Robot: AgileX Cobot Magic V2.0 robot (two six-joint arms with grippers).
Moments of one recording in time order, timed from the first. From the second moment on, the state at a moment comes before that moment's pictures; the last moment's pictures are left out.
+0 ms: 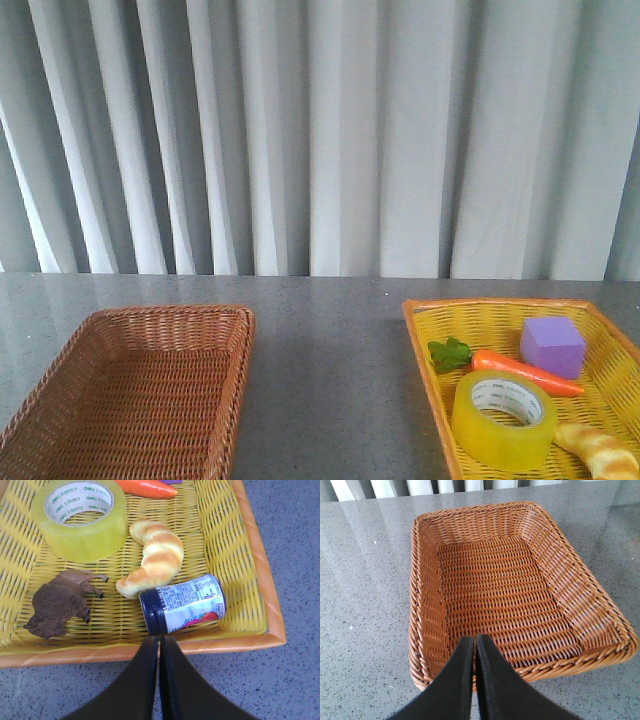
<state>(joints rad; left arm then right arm) -0.07 0.73 -0.65 -0.05 0.48 0.00 -0.07 0.75 -0.63 -0.04 0.68 0.02</state>
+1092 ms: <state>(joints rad) -0.33 0.73 -0.65 -0.22 0.49 0.26 -0.07 1.23 -1.01 0.18 0.75 -0.20</state>
